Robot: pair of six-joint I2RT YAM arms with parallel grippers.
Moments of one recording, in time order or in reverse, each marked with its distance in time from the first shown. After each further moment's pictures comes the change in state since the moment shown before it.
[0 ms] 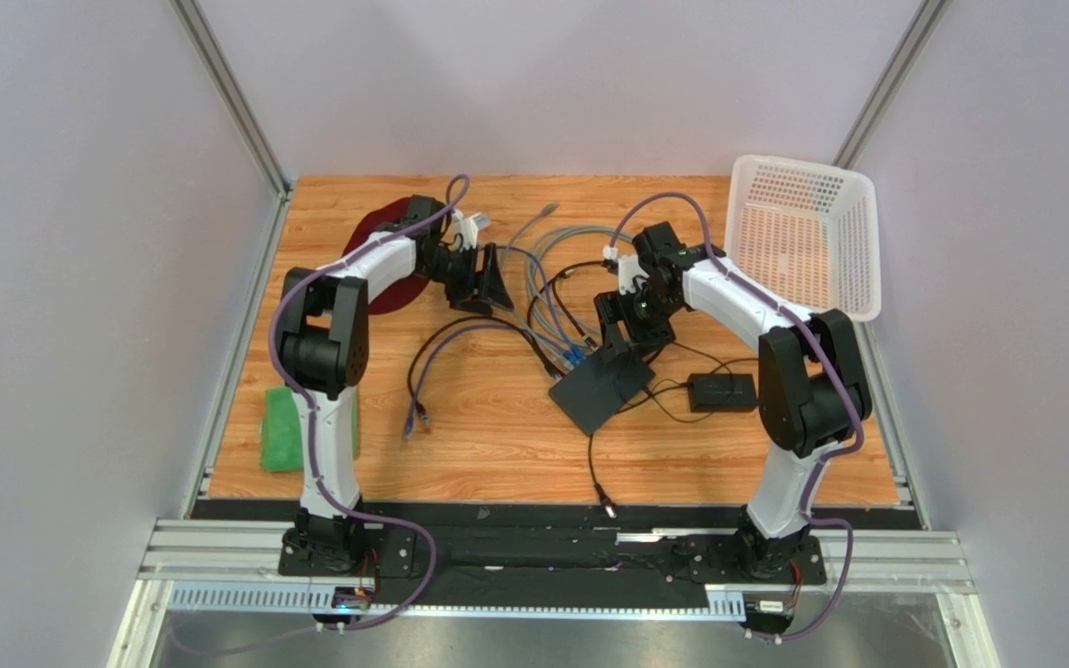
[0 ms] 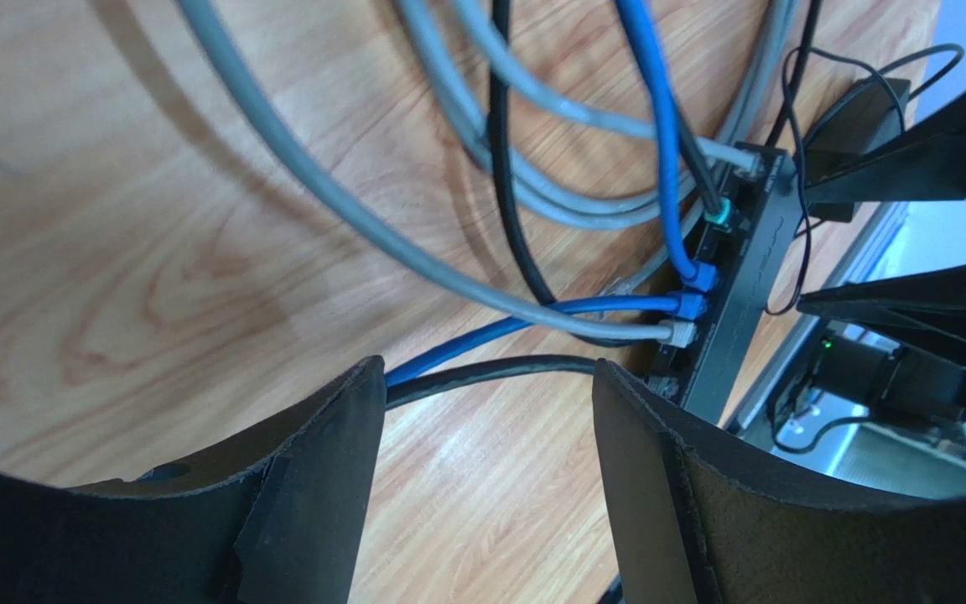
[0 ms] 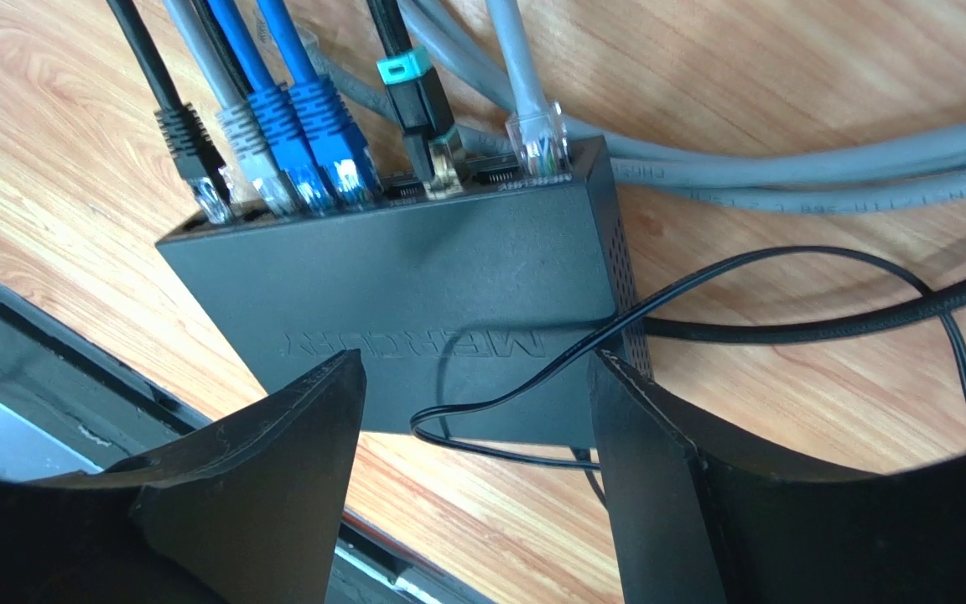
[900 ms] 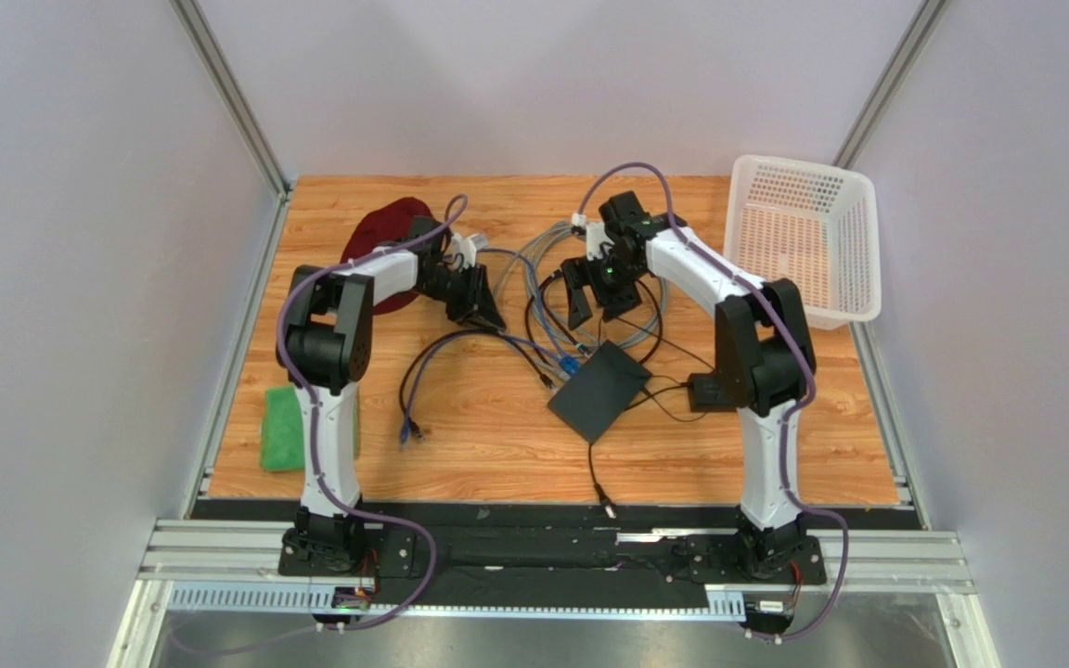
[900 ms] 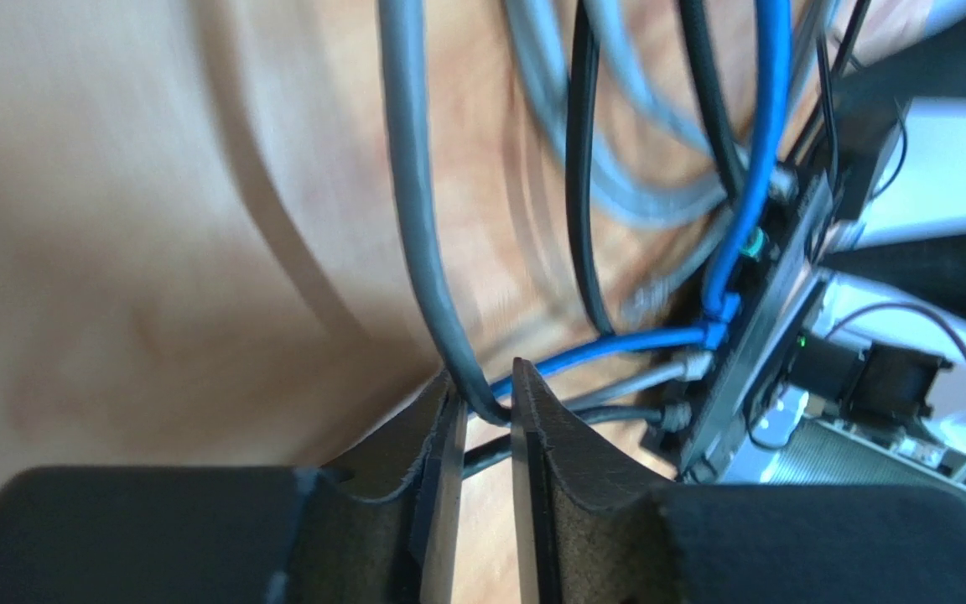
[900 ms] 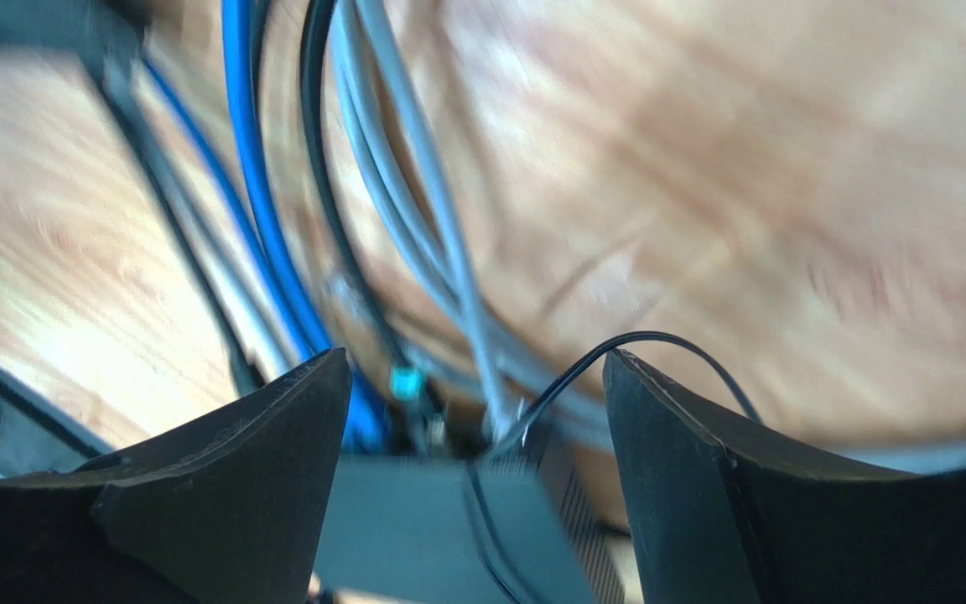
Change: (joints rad) left arm 0.007 0.064 -0.085 0.087 0.049 -0.061; right arm 0.034 0.253 0.337 -0.009 -0.002 0.027
